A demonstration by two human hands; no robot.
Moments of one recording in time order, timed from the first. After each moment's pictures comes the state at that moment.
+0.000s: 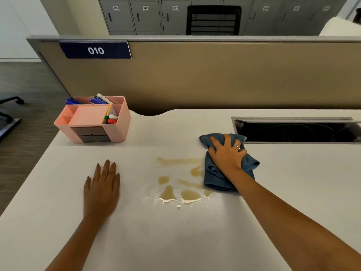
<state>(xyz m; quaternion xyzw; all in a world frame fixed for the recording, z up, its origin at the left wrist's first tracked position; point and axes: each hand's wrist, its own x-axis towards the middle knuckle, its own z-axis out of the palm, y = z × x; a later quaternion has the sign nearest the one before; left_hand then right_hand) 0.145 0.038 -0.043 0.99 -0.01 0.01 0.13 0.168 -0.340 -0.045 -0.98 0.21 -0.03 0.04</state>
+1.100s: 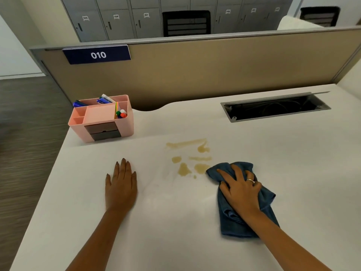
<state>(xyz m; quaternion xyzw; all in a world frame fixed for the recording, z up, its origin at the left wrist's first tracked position) 0.119 0.073 -0.044 0.98 -0.11 -0.01 0.13 -0.040 -0.230 -0.036 -0.96 0.25 -0.08 0.03</state>
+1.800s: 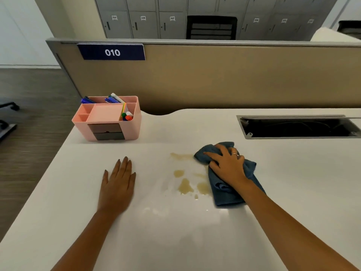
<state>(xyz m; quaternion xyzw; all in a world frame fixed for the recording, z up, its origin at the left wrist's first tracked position) 0.147 0.065 -0.053 0.98 -0.12 0.00 0.12 0.116 -0.287 -0.037 -0.99 0.11 -0.02 0.06</state>
